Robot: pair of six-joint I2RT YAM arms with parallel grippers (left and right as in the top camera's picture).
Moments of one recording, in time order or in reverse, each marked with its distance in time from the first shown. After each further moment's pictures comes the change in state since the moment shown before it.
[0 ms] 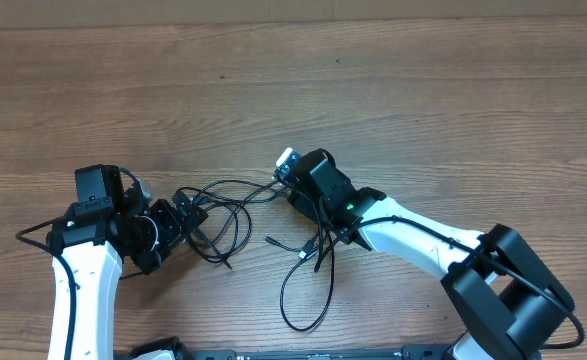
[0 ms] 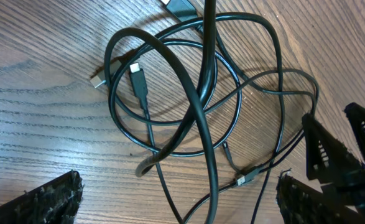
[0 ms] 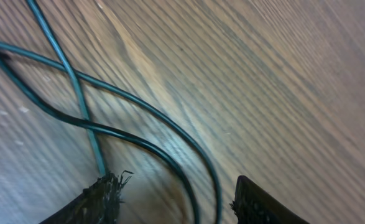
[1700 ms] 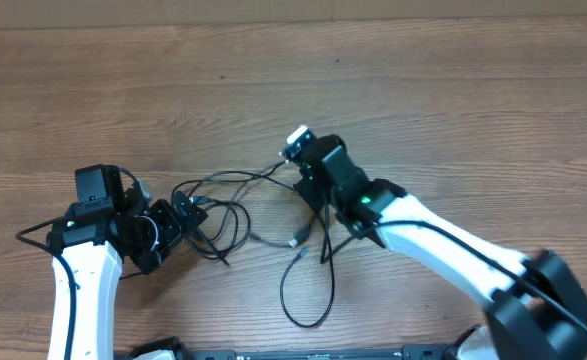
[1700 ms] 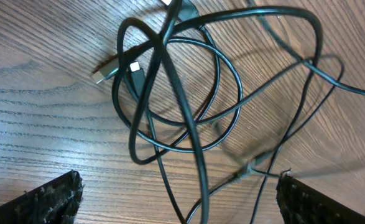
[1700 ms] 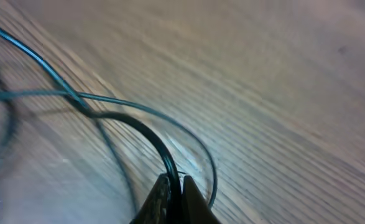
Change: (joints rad) left arm 0.000 0.000 0.000 0.000 -0.005 0.000; right arm -0.029 -0.171 0.054 -0.106 -0.056 0.213
